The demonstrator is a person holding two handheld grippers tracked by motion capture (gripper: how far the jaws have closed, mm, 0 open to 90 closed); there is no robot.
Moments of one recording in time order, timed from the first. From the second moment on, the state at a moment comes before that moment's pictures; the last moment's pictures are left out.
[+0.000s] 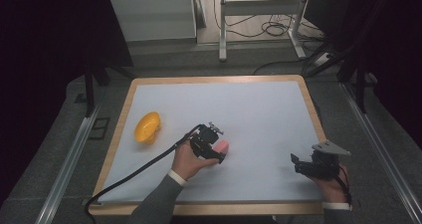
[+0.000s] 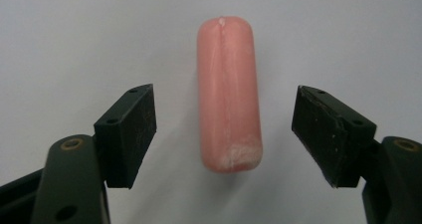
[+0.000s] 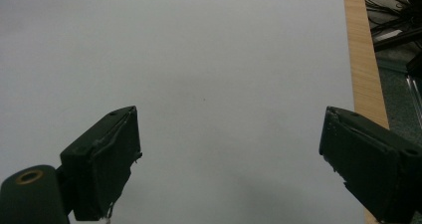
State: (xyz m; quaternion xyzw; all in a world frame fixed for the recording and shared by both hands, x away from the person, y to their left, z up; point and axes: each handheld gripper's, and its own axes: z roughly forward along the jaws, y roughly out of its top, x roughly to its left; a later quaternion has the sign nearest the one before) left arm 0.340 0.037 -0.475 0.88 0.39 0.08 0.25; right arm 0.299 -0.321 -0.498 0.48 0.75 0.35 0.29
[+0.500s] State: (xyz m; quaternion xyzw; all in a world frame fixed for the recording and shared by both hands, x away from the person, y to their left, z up) left arm 0.354 0.028 -0.494 0.88 0.41 0.06 0.24; right arm 0.299 -0.322 -0.499 0.48 0.75 0.34 0.29
